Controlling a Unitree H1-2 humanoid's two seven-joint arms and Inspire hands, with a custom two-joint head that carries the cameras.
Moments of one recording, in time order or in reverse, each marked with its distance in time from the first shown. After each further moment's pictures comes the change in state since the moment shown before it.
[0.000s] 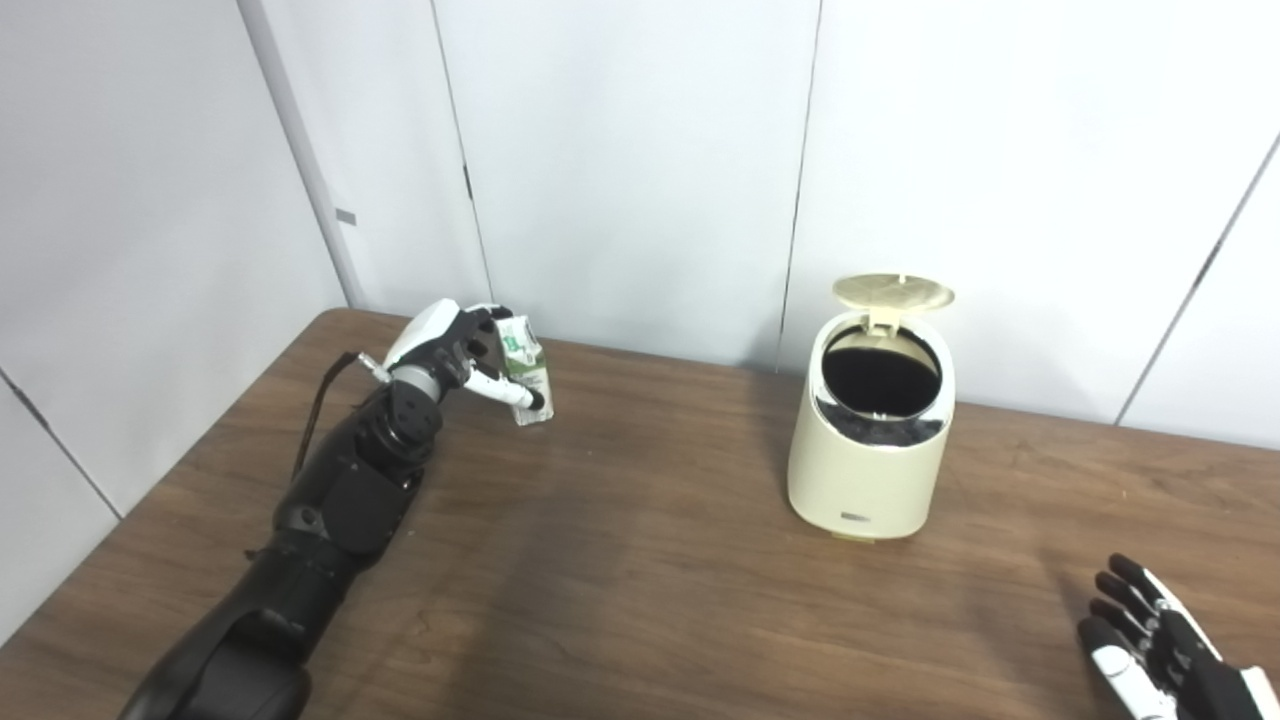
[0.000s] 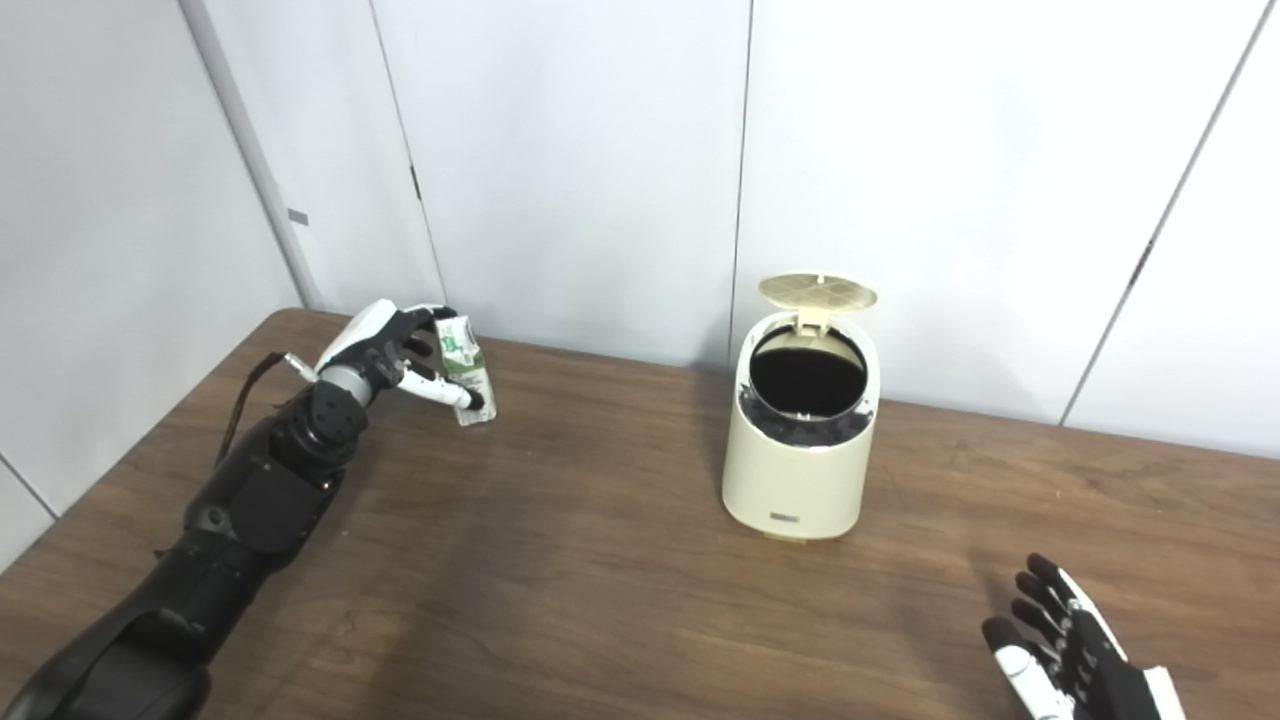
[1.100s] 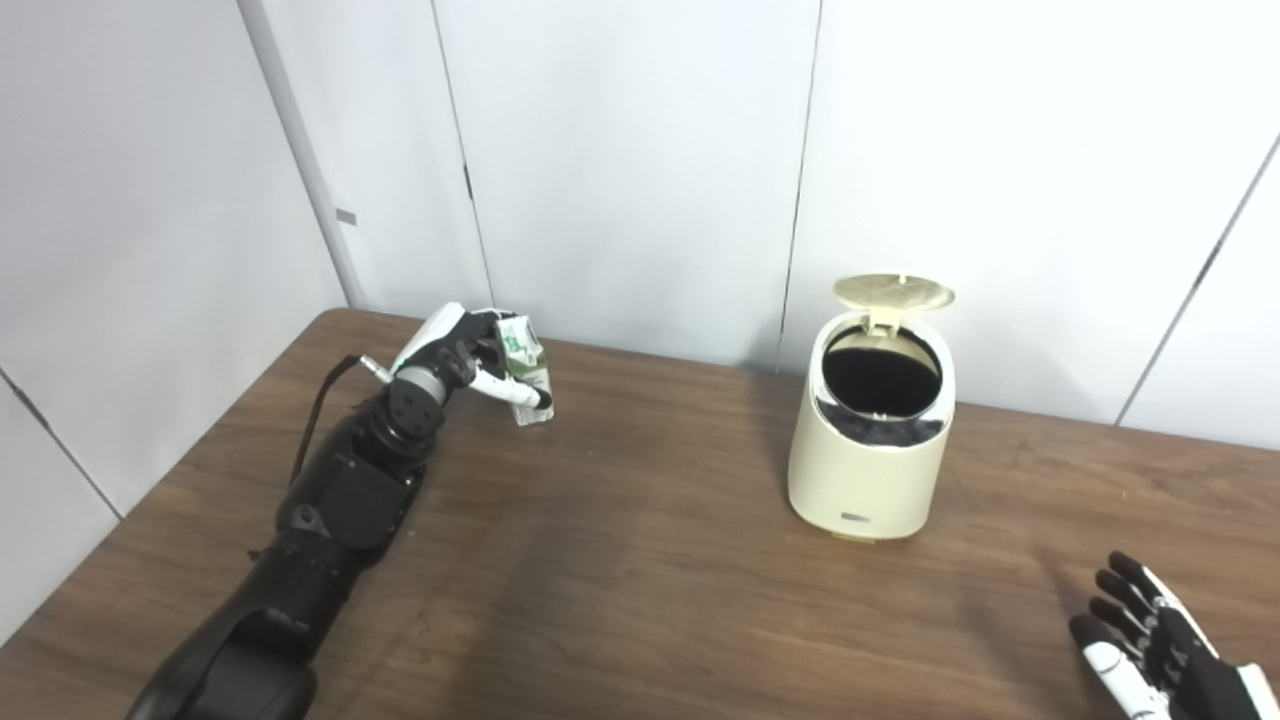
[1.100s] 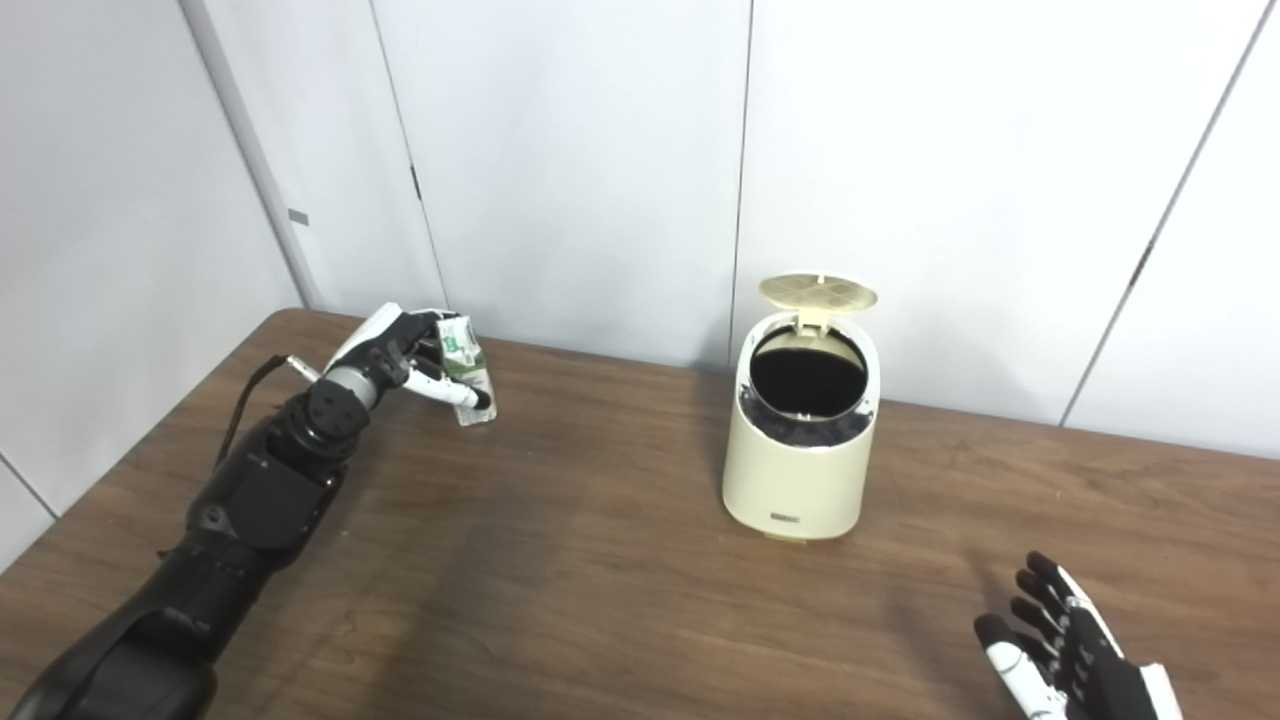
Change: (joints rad) left arm -0.004 -0.011 0.024 0.001 -0.068 0.000 -0.015; right arm 0.000 0.014 0.004 -0.032 -0.026 0.047 -0.004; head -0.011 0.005
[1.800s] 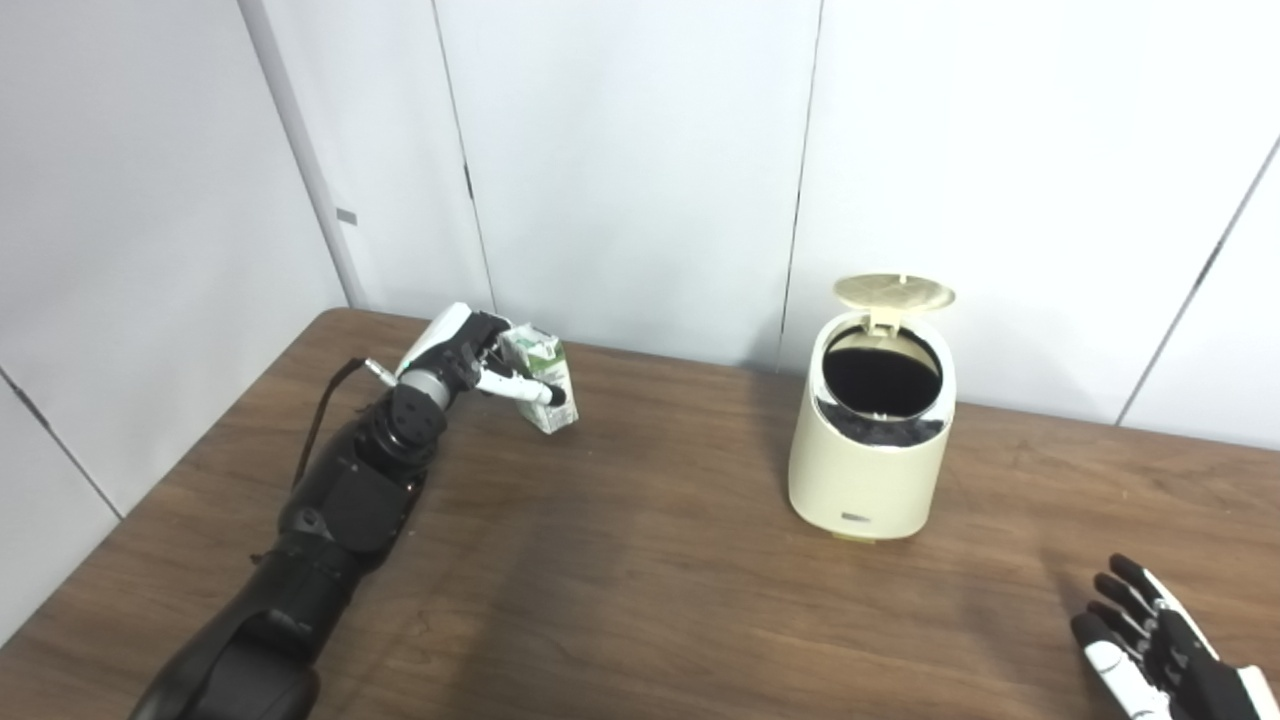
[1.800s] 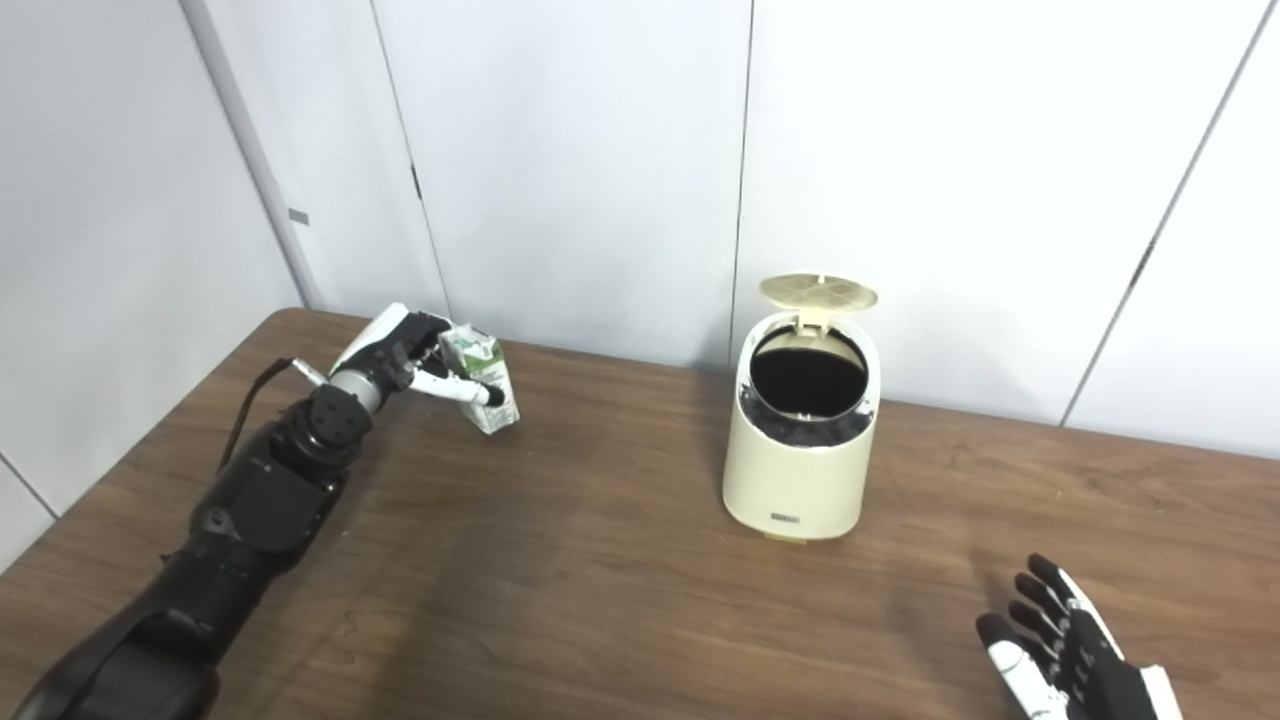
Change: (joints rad) left arm 0.000 -0.010 -0.003 0.042 0.006 -0.094 0.025; right arm 0.000 0.006 -0.005 -0.002 0.007 0.016 -0.004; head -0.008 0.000
